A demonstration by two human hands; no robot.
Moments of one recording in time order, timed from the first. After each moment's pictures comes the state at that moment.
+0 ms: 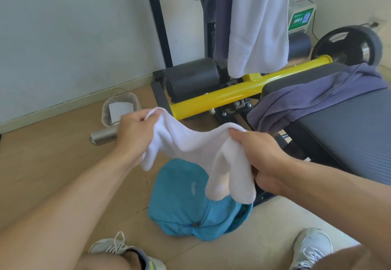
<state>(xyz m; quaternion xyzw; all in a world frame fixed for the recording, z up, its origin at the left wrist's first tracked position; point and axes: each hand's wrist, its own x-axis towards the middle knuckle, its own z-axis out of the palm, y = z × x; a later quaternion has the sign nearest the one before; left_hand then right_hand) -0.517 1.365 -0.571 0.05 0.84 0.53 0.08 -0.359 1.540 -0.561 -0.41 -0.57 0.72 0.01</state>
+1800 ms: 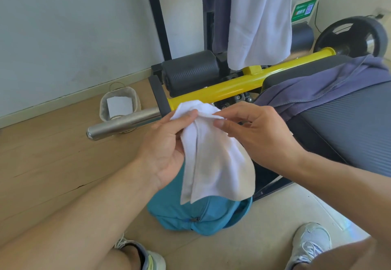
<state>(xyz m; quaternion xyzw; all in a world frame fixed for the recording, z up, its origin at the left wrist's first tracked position) -0.449 1.397 -0.549 -0.01 0.51 0.79 0.34 -0.359 1.560 -0.557 -0.12 -0.85 0.48 0.16</state>
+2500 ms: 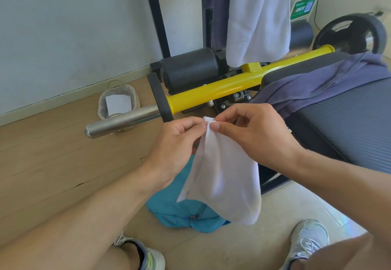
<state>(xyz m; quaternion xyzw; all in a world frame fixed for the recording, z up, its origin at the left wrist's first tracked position) -0.441 1.398 -0.565 0.19 0.70 0.62 0.28 -0.355 1.559 -0.555 -0.12 -0.86 0.46 0.15</state>
